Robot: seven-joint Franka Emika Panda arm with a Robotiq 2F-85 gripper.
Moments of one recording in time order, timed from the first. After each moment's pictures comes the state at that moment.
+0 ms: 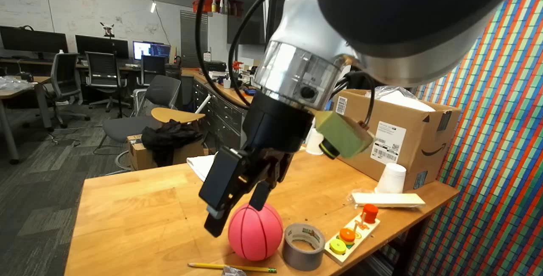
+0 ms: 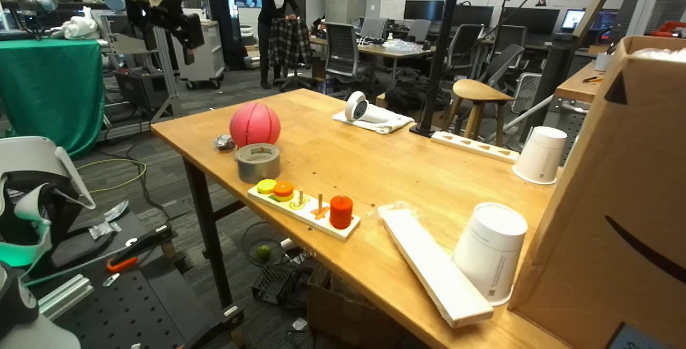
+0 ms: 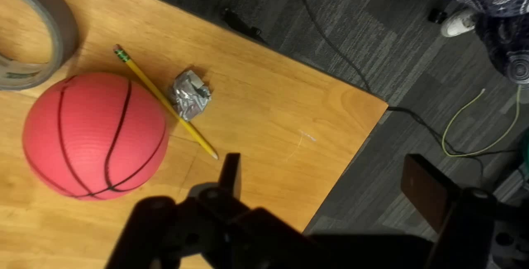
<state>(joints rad) 0.42 -0.38 0.25 -2.53 0.40 2.36 -0.08</state>
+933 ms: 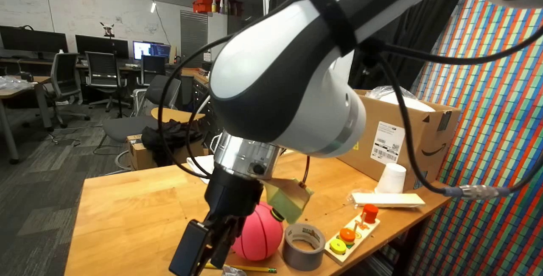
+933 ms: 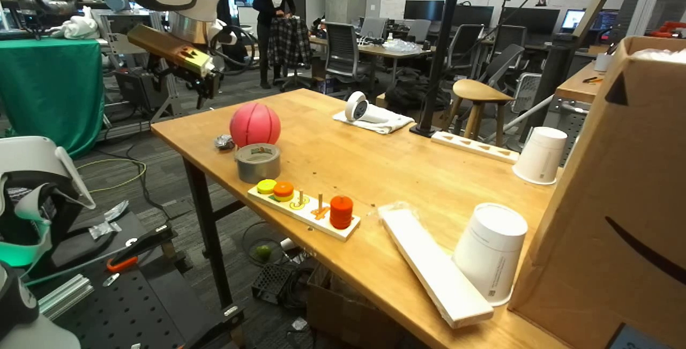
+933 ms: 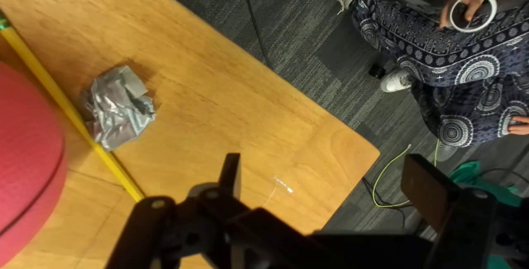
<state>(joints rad) 0.42 0.00 0.24 -2.41 0.62 2.45 -0.51</state>
